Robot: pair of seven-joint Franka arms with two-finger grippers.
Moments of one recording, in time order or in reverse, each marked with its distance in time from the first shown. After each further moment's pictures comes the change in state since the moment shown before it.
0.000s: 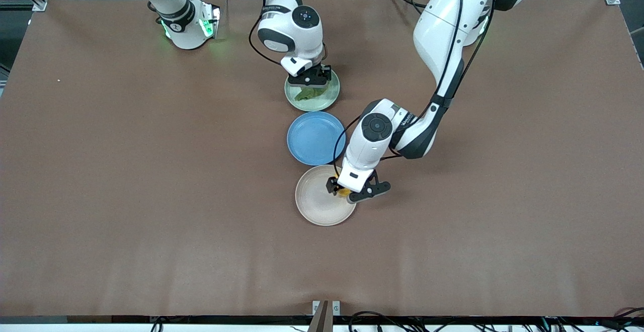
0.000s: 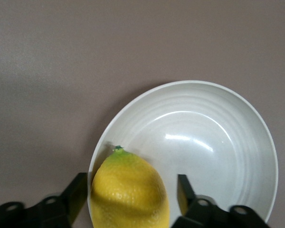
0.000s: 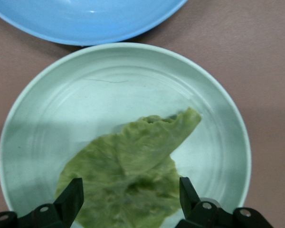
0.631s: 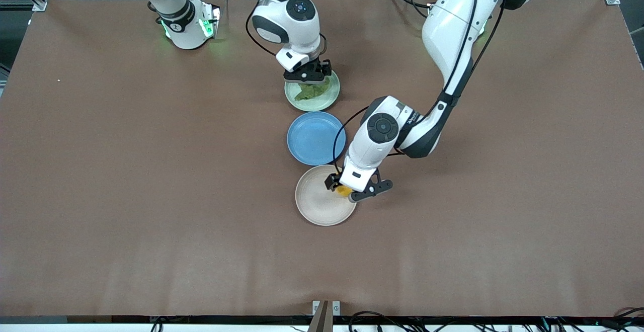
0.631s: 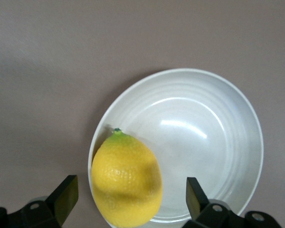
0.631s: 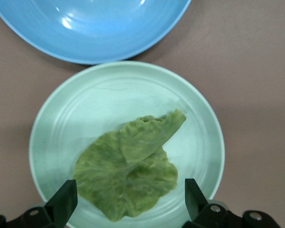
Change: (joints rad) left arm 0.079 -0.028 -0.097 -0.002 0.000 -0.060 0.002; right arm -0.008 -0.108 0.002 -0.004 0.161 -0.078 -0.119
